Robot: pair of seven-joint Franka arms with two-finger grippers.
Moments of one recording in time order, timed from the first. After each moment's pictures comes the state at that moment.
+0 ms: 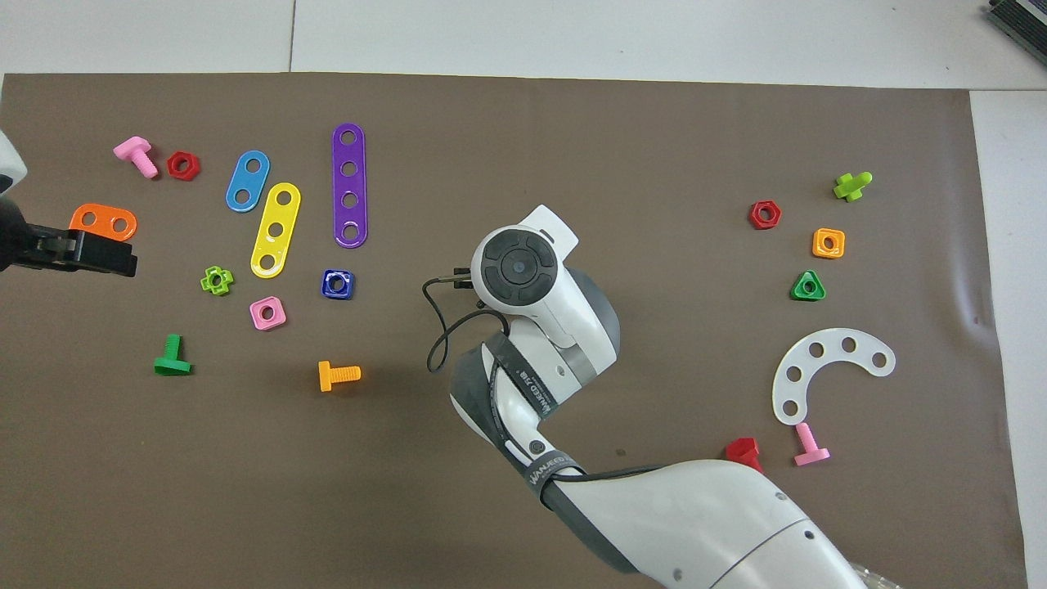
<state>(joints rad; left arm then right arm) -0.06 -0.02 0.03 -1.67 0.00 1.67 0.11 0.68 0.59 -0.08 -1.58 0.00 2.33 0.62</state>
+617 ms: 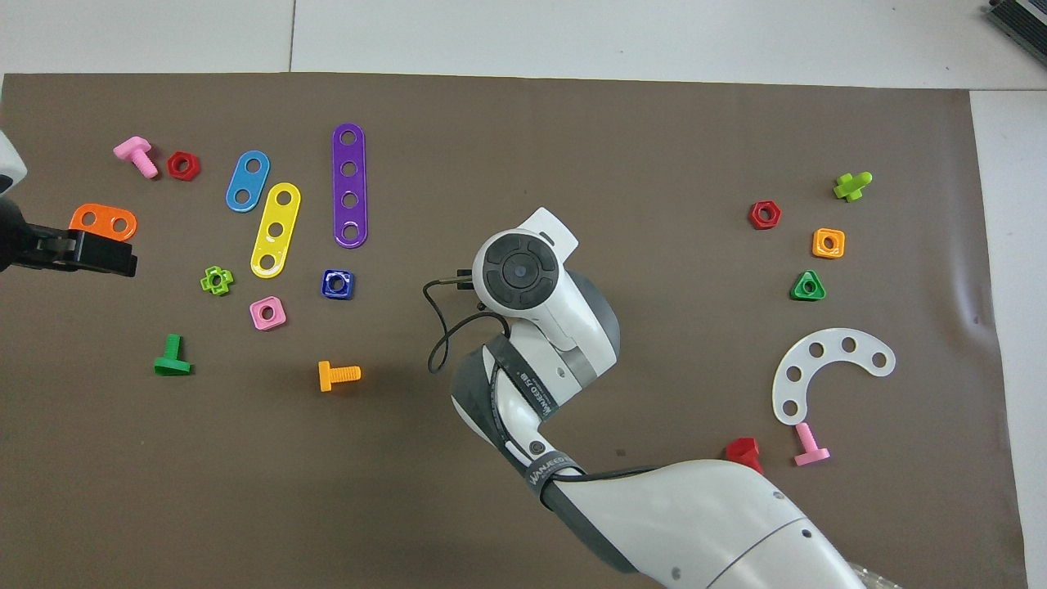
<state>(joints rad) -0.06 -0.02 0.03 -1.67 0.00 1.67 0.11 0.68 0.59 -0.08 -1.58 0.00 2.34 0.62</state>
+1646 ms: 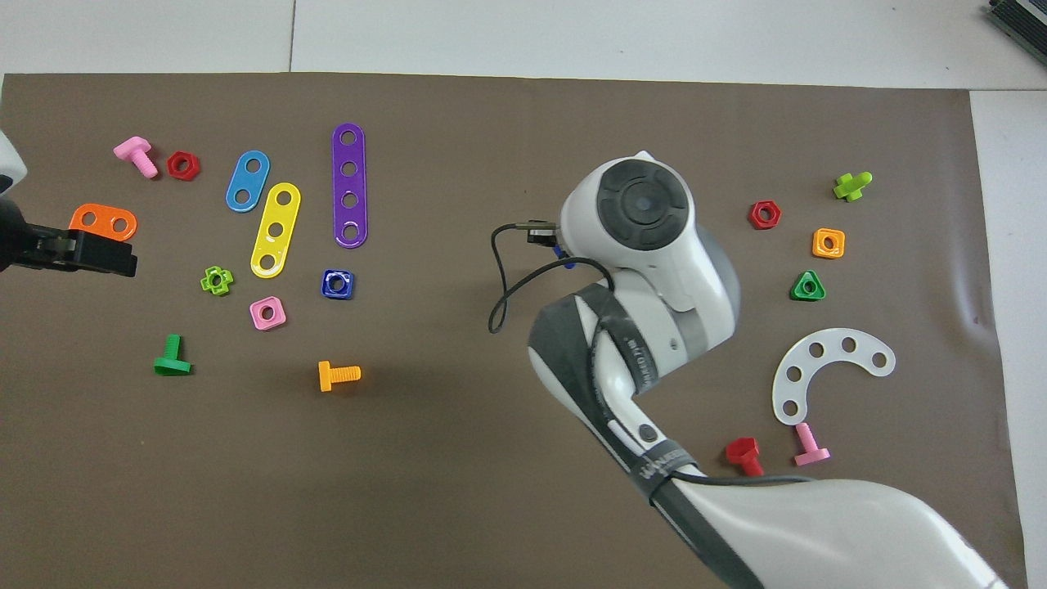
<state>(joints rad) -0.06 -0.02 0.03 -1.67 0.00 1.67 0.11 0.35 0.23 -0.09 -1.80 0.00 2.17 0.38</state>
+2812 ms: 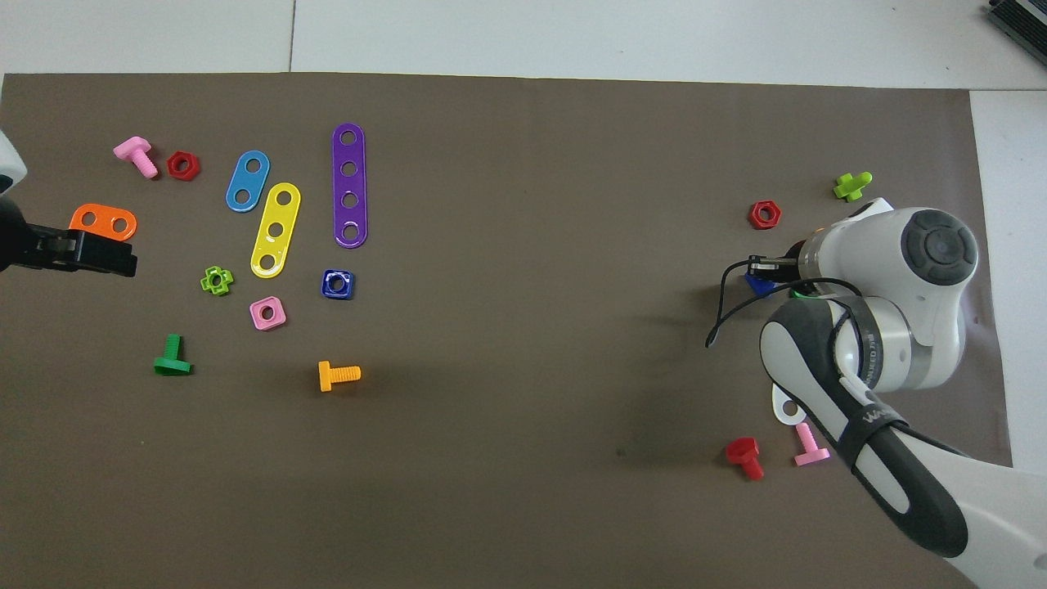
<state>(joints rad) -0.06 -0.02 0.03 -1.67 0.00 1.67 0.11 0.13 0.23 -0.09 -2.11 0.00 2.46 0.17</state>
